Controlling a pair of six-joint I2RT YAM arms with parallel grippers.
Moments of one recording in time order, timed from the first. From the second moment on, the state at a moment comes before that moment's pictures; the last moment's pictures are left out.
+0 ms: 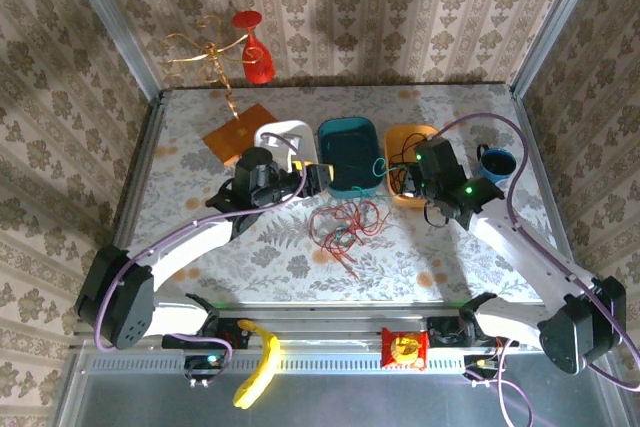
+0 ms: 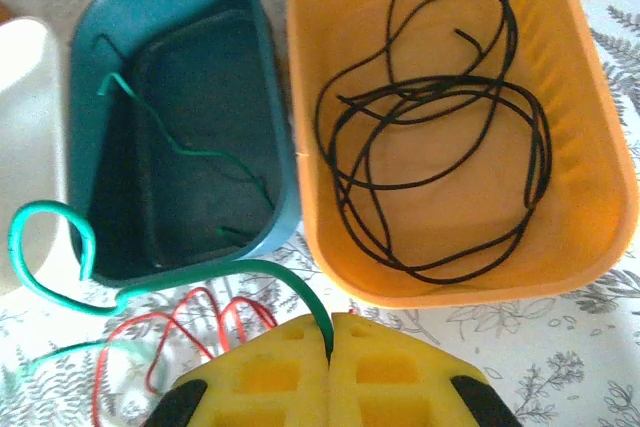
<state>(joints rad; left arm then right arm) -0.64 1.29 0.76 0.21 0.29 -0.51 0.43 1.18 0.99 -0.64 0.22 0.61</state>
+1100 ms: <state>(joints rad) -0.58 1.19 0.78 -0.10 -0.01 -0.52 0.43 1.74 1.38 -0.60 0.17 0.64</state>
